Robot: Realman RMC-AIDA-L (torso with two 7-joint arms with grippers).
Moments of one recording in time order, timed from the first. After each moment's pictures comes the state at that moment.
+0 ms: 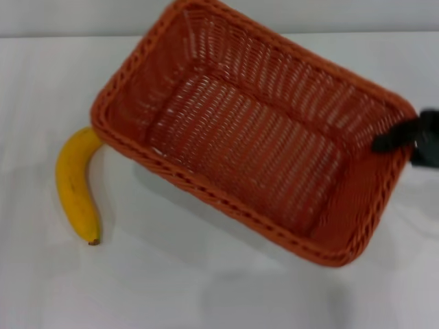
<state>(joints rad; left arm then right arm) -0.33 -2.08 2.75 0.06 -1.69 1.43 -0.39 0.12 2.00 -1.28 -1.85 1.10 1.49 0.31</state>
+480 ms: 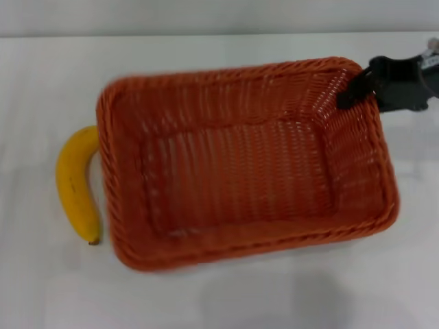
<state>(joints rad) -0.33 -2.08 2.75 0.06 -1.69 1.43 -0.38 0.61 1.99 -1.11 -1.40 0.92 1.61 0.10</state>
